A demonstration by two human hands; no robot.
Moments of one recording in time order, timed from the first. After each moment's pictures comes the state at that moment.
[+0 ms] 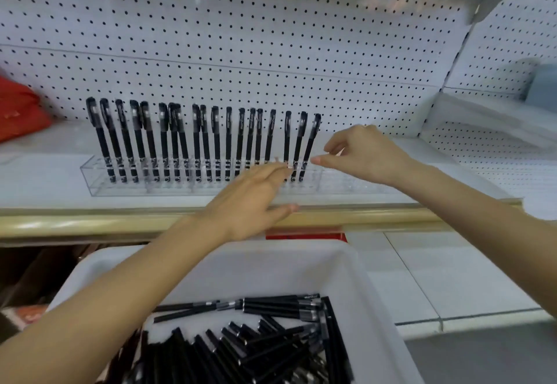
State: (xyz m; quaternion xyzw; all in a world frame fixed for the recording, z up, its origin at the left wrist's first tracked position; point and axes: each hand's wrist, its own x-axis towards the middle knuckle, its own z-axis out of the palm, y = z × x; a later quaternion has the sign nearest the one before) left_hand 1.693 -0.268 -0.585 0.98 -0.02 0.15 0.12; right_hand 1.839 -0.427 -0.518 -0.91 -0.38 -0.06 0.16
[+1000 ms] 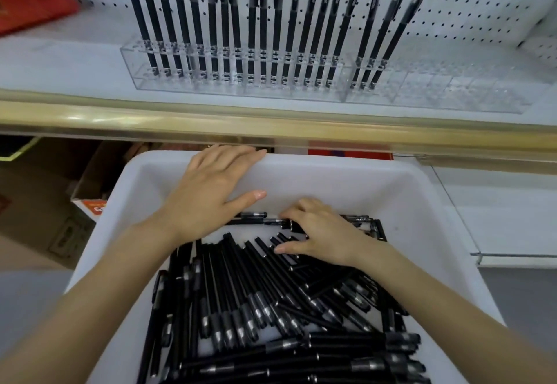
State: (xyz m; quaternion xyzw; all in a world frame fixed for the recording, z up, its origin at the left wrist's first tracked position) left_hand 1.574 -0.203 -0.699 0.98 0.07 0.12 0.13; right_hand 1.704 -0.387 -0.734 -0.81 -0.55 0.19 0.07
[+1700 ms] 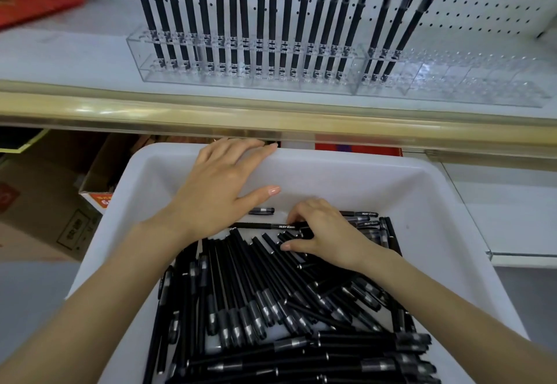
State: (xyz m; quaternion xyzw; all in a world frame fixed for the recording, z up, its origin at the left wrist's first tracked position) left_hand 1.576 -0.210 -0.699 0.98 0.06 0.18 0.11; right_hand 1.697 -0.388 -0.749 -0.81 -0.53 0.18 0.16
